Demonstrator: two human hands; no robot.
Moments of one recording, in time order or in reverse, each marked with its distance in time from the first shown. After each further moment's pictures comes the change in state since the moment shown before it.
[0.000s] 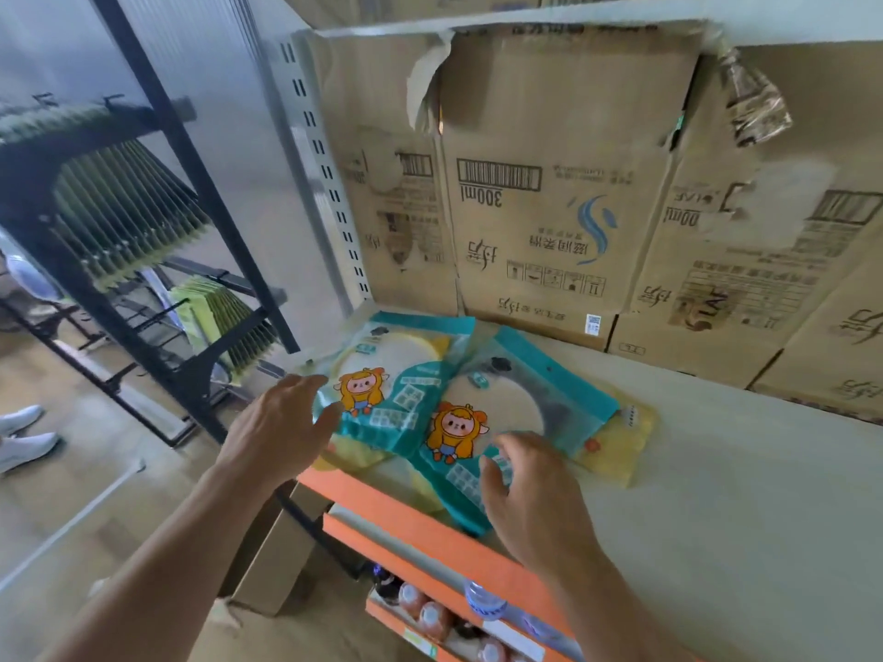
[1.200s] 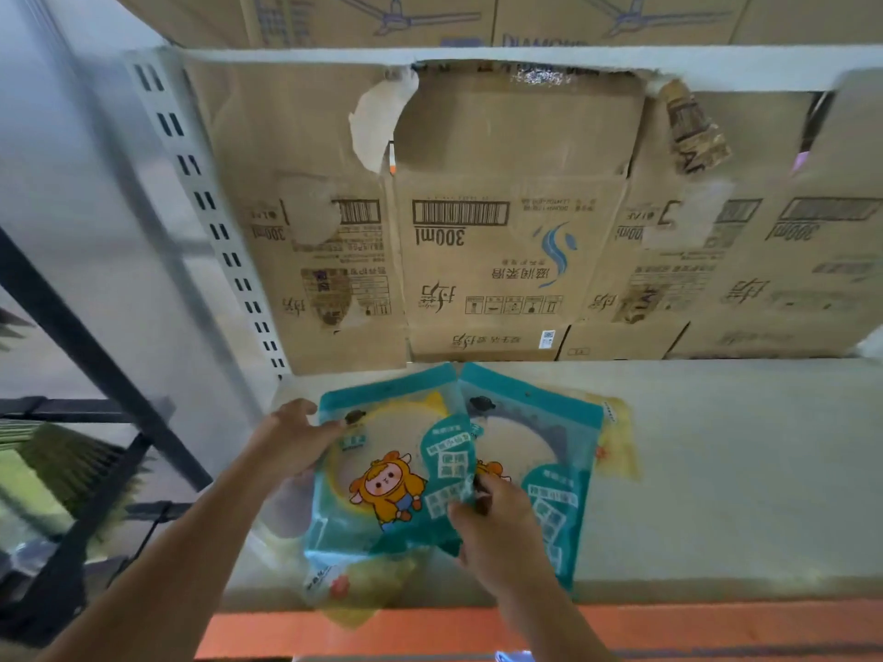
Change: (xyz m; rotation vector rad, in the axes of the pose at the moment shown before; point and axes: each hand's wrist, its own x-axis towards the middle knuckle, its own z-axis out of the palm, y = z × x) left_hand 0.173 -0.014 0.037 -0.414 -0.443 0.009; right_hand 0.047 -0.081 0.079 0.605 0.190 0.746
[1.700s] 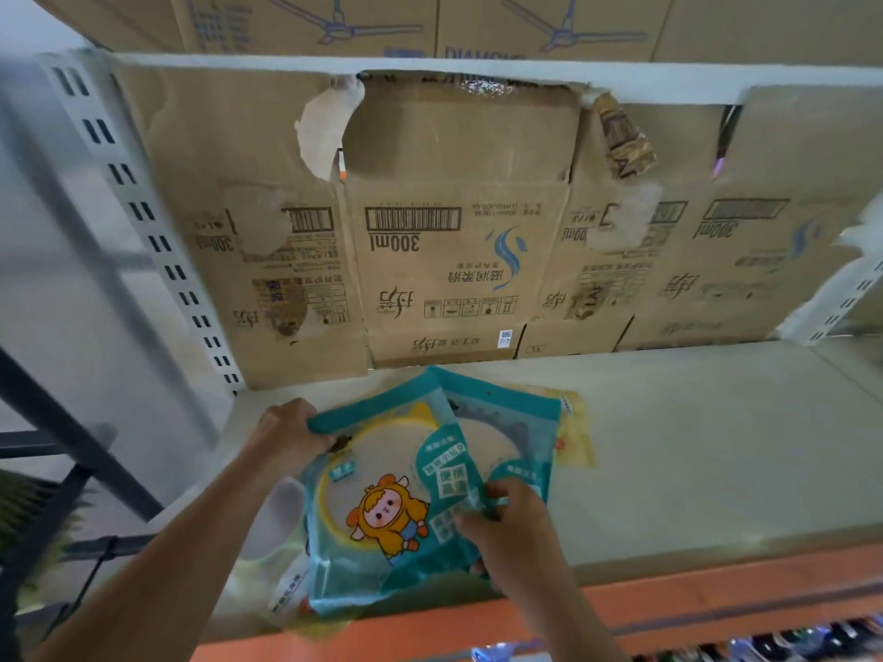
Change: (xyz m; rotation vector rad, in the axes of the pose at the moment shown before) left_hand 0.009 0.029 0.020 0.208 0.004 0.184; right_hand -0.011 0.007 -0.033 -0.002 0.131 0.116
